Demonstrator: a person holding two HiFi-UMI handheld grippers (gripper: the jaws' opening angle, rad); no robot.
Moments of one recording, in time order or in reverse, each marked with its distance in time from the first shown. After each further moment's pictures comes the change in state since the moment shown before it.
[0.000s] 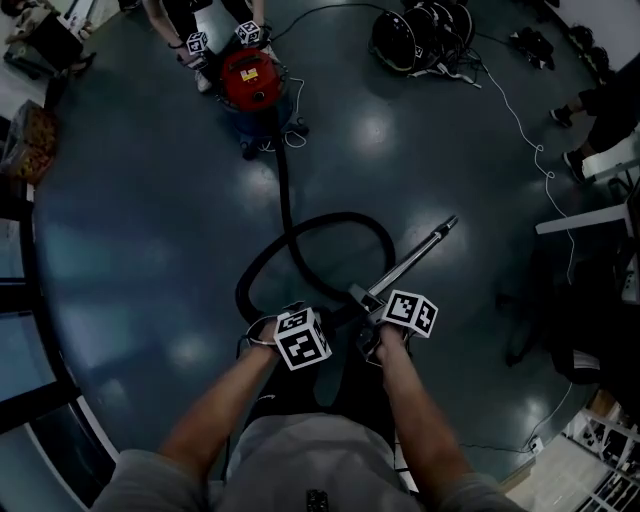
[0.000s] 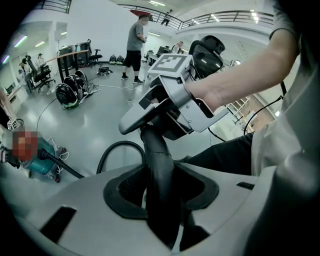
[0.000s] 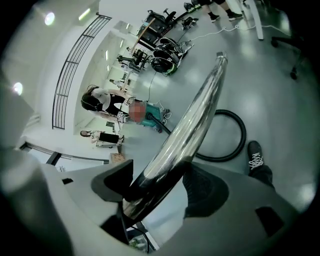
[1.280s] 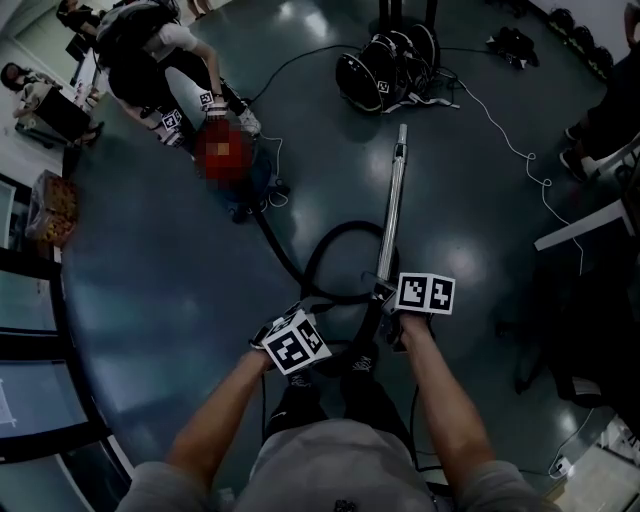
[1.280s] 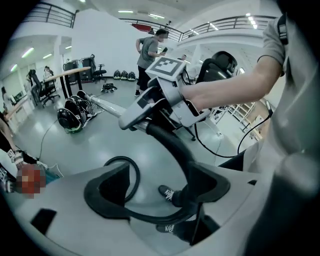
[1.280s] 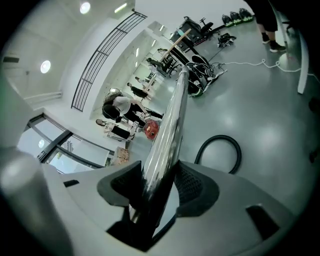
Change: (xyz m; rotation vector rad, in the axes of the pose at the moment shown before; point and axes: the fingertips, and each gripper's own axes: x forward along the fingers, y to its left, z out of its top) left arm -0.014 0.062 0.235 0.018 -0.132 0.069; right arm -0.106 0.042 0.247 -0.317 -0.020 0.088
